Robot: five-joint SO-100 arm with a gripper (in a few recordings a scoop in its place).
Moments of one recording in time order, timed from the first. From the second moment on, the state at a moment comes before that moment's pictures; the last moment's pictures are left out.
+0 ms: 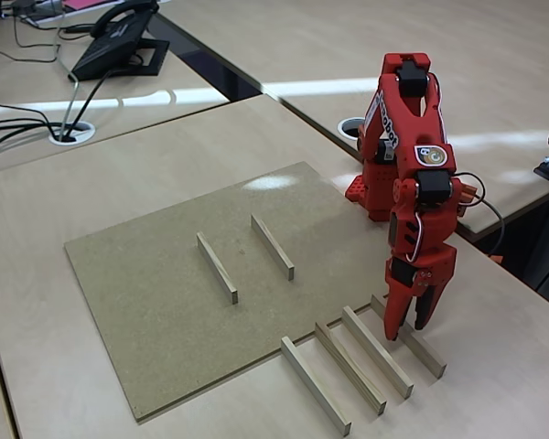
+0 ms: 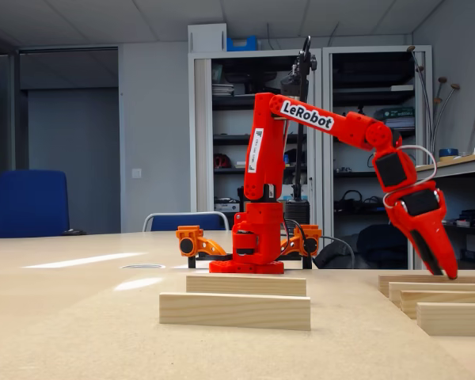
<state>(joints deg) -62.7 85.3 110.0 47.1 58.3</state>
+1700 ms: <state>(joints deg) -41.9 82.7 73.7 79.7 70.0</state>
